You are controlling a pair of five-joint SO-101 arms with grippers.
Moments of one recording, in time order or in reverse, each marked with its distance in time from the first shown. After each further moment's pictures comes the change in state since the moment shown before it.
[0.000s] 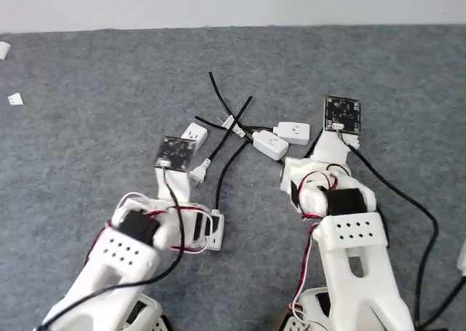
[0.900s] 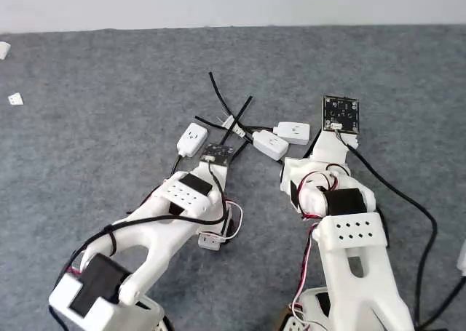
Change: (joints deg) left arm 4.8 43.0 -17.1 -3.3 1.5; right arm 0.1 0.0 0.0 0.0 1.1
